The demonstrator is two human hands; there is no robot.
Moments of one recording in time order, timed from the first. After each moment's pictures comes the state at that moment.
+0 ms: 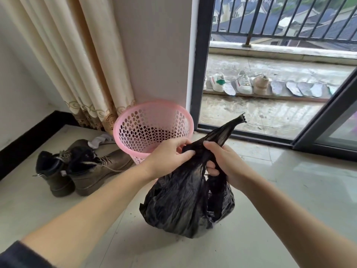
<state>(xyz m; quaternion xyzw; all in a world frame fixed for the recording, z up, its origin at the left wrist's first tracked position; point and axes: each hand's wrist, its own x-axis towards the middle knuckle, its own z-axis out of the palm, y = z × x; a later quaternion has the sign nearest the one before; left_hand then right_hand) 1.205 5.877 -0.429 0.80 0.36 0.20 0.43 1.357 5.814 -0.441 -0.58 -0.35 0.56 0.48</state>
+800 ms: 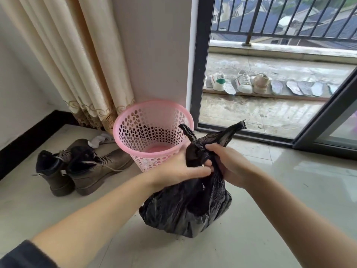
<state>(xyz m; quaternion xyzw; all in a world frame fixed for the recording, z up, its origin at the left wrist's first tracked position) 1.214 5.864 -0.452 0.70 0.30 0.14 0.63 1.367 5.816 -0.443 -0.53 -0.30 0.66 0.45</state>
